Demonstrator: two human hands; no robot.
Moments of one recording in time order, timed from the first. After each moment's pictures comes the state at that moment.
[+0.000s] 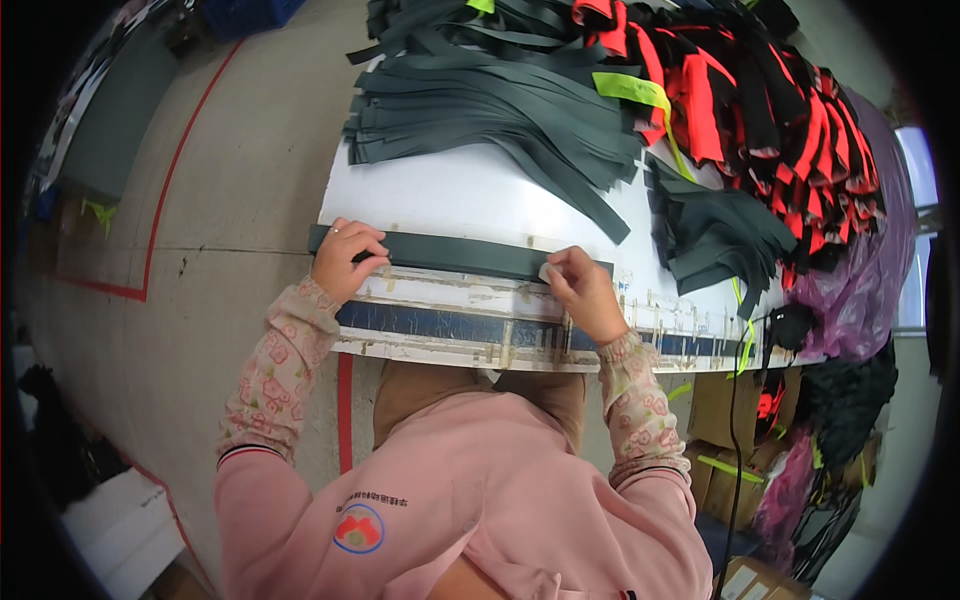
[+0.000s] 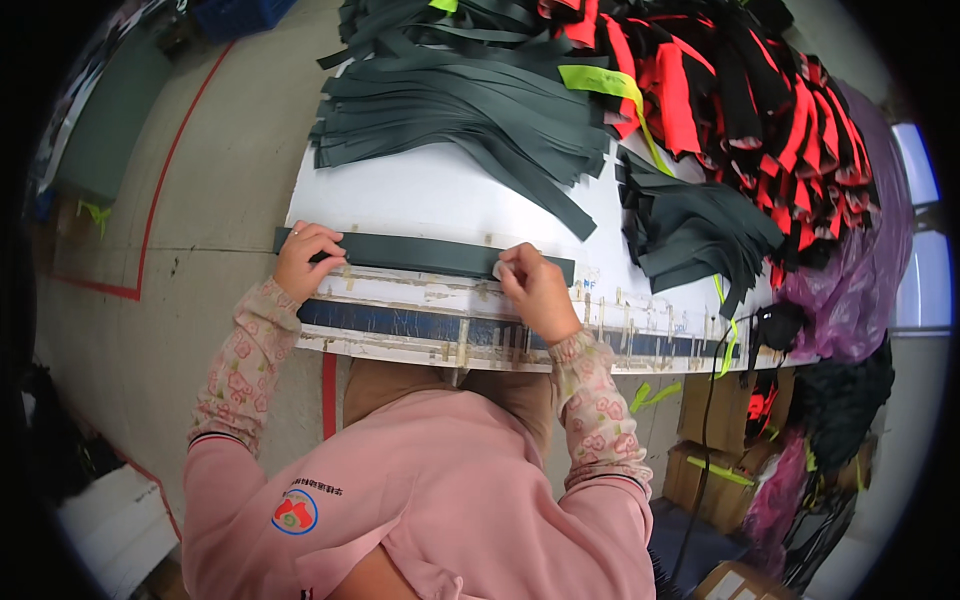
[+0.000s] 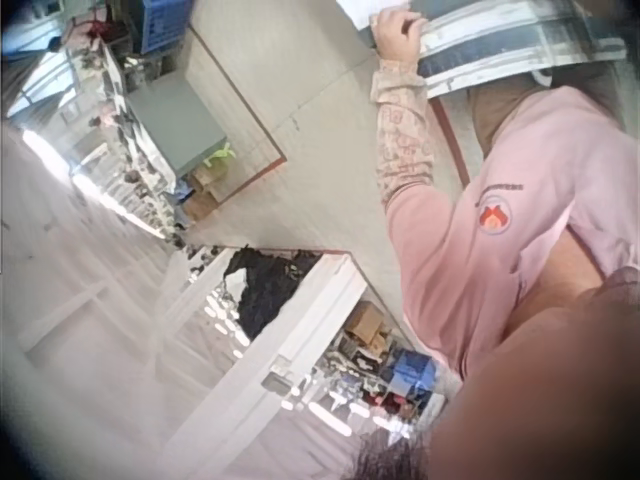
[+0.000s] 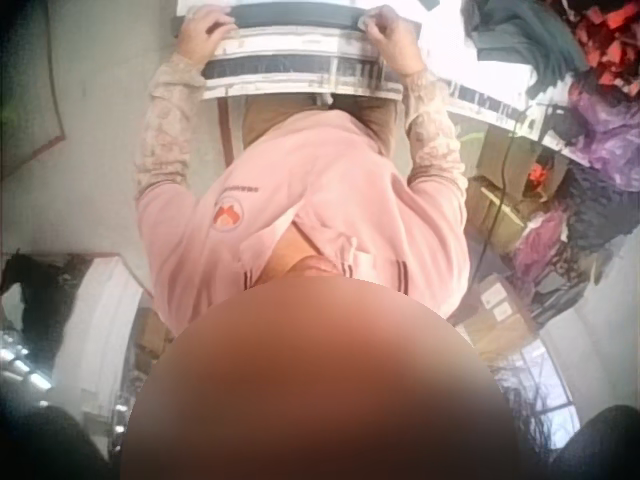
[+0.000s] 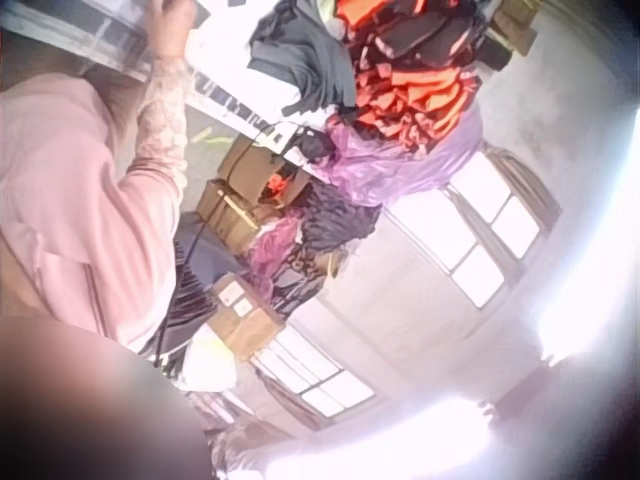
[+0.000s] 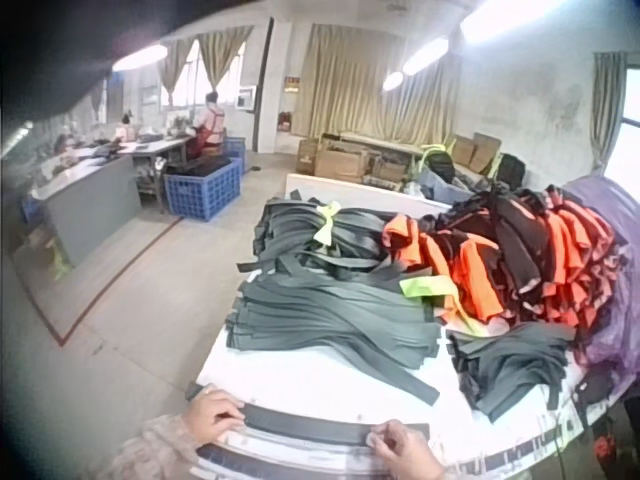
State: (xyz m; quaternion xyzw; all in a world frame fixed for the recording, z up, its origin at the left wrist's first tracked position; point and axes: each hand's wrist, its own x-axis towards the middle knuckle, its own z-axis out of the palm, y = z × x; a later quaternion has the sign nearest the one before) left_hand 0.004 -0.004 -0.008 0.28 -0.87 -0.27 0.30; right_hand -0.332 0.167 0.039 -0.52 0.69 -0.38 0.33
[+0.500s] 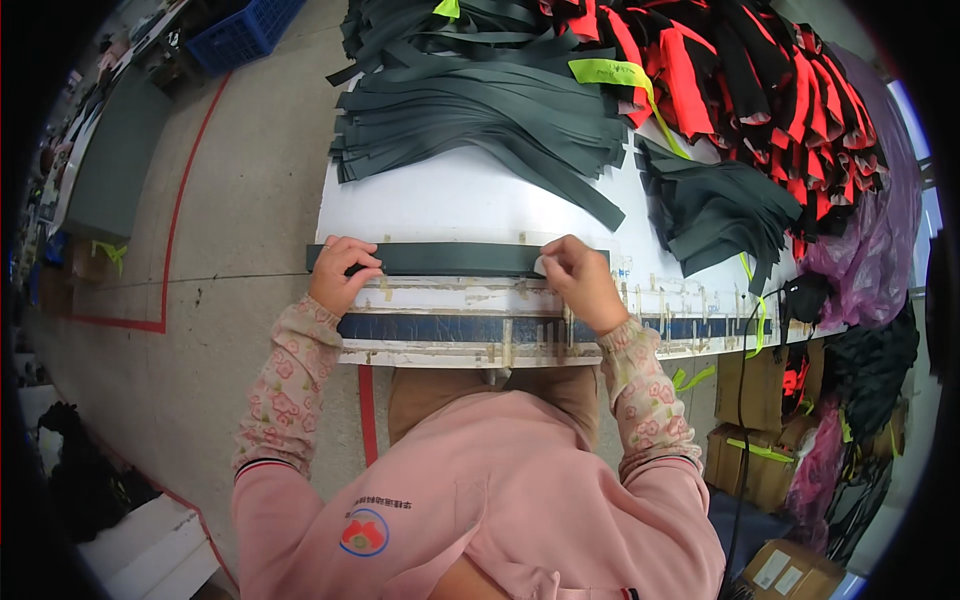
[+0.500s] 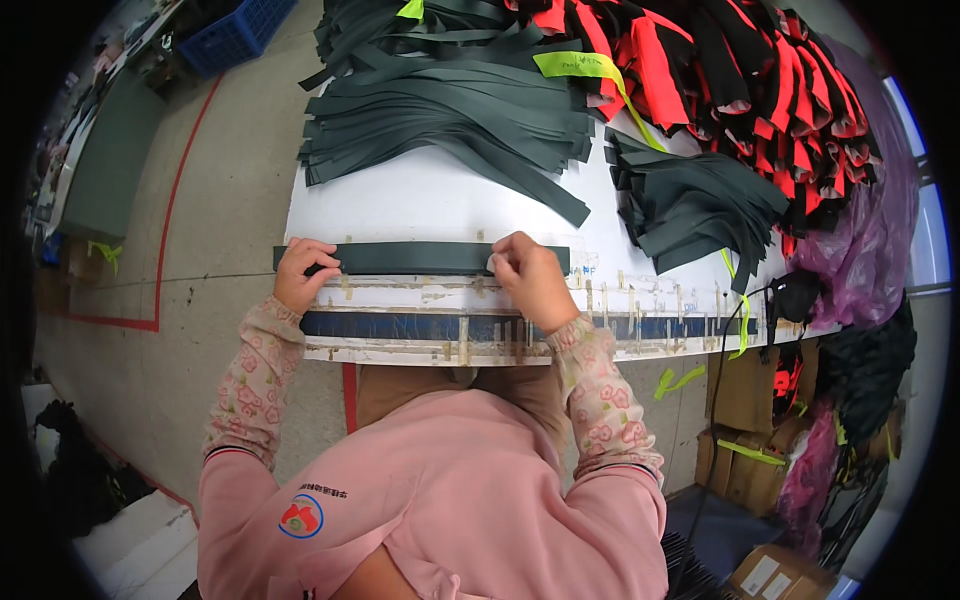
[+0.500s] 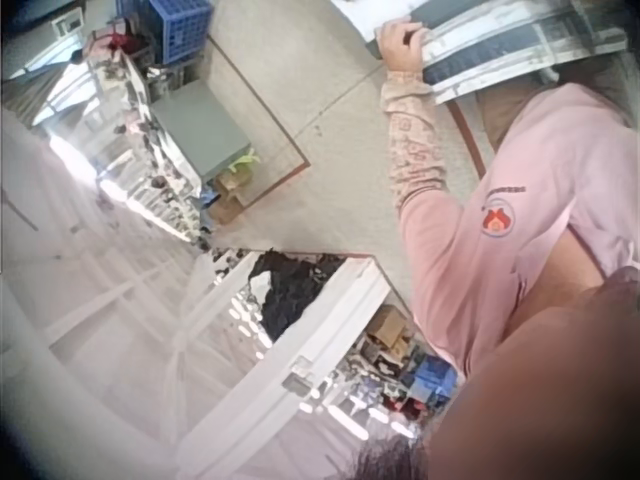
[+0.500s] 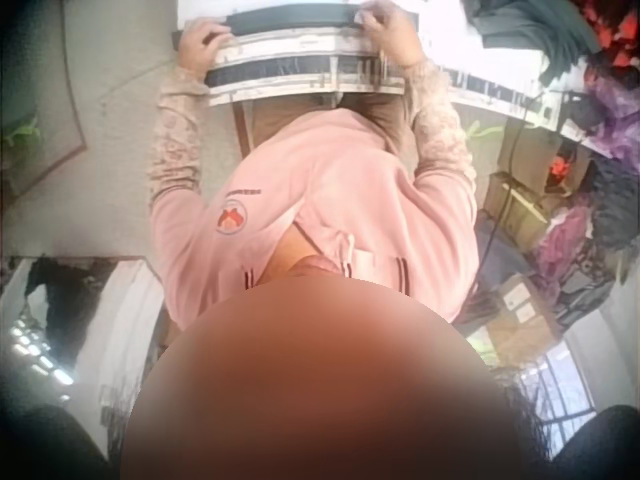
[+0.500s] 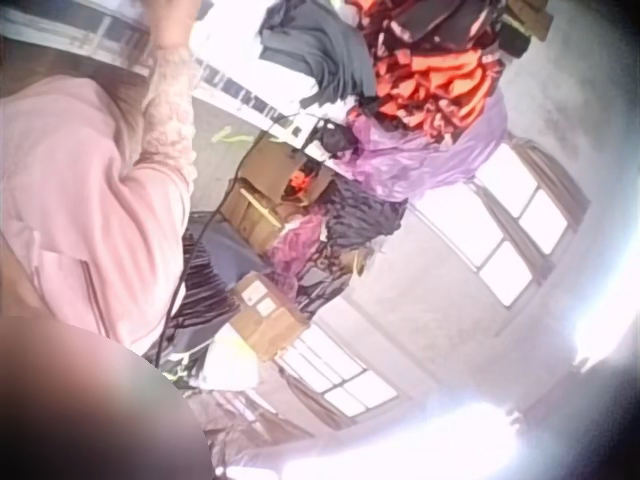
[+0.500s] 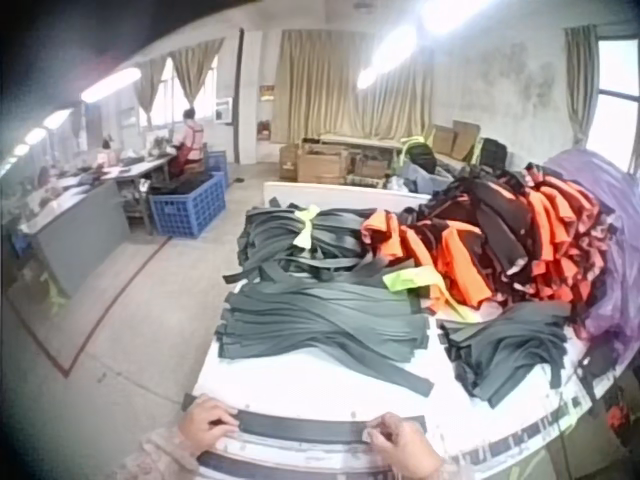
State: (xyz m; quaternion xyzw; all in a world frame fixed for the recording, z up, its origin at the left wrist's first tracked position) left_hand 0.002 -0.004 -0.007 0.29 -0.86 -0.28 0.30; right_hand -0.336 0.167 0.043 -0.50 0.70 -0.38 0.33
